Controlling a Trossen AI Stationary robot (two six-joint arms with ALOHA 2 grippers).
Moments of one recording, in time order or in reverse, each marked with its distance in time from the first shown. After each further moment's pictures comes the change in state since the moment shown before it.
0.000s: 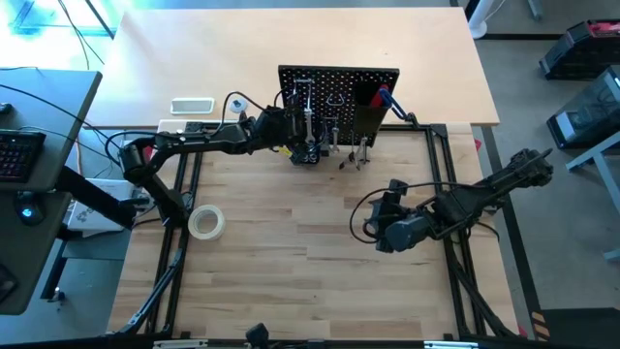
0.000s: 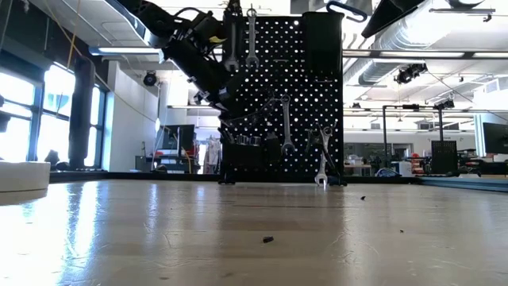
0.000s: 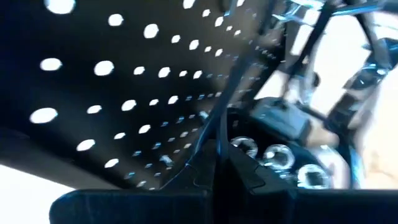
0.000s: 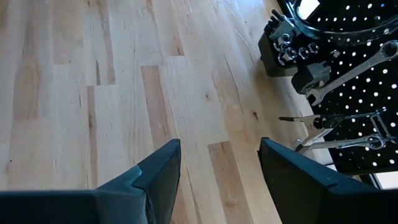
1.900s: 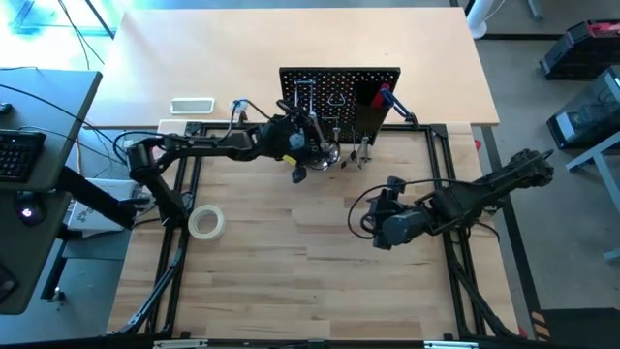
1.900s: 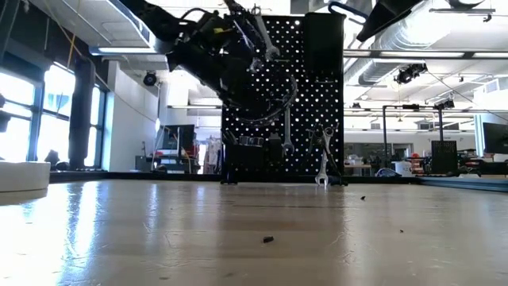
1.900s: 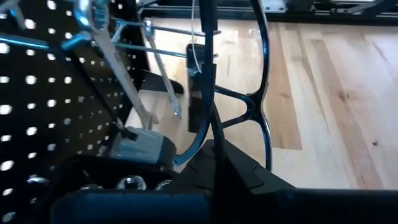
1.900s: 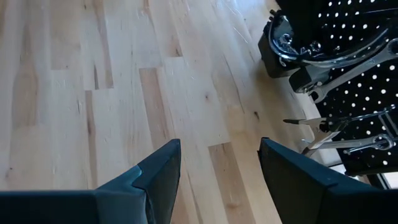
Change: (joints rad) left arm -0.076 0.052 -0.004 0.092 0.410 0.178; right arm -0.042 0.000 0.000 0.021 -0.034 -0.009
